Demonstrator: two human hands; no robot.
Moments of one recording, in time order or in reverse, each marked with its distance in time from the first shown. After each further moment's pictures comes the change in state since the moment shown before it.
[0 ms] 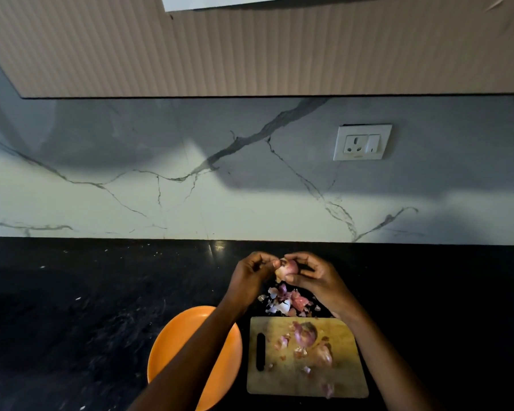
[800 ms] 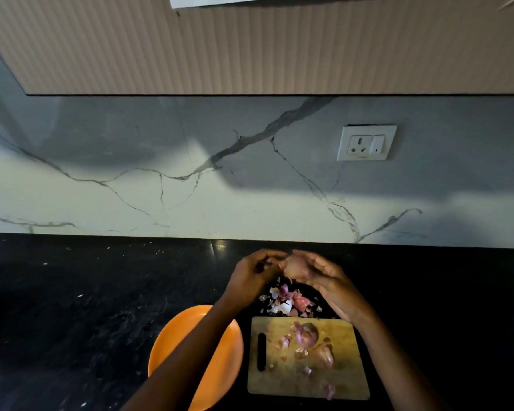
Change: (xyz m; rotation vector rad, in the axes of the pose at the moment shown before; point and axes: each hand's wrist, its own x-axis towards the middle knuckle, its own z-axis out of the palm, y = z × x) left_hand 0.001 0.010 -0.008 0.262 -0.083 0.107; right_hand -0.003 -0.002 -0.009 0.238 -0.024 0.067
